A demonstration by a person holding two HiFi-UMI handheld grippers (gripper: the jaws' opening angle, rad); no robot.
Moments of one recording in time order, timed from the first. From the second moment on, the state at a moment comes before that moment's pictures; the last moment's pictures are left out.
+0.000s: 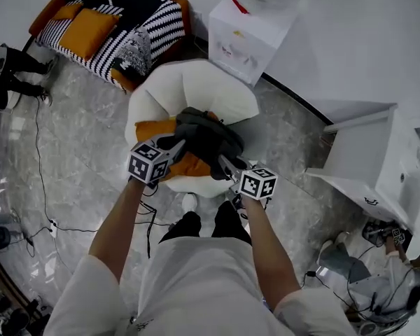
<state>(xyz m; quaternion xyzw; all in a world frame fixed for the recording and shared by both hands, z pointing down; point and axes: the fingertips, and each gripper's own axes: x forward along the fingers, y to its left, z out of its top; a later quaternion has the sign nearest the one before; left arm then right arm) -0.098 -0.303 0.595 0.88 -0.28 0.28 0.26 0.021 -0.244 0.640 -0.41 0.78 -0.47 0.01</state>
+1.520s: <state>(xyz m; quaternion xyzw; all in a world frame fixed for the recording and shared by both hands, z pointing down) -0.078 -0.290 0.362 0.94 -0.29 0.07 0.13 0.066 -0.272 0.396 -0.37 0.90 -0.24 0.02</state>
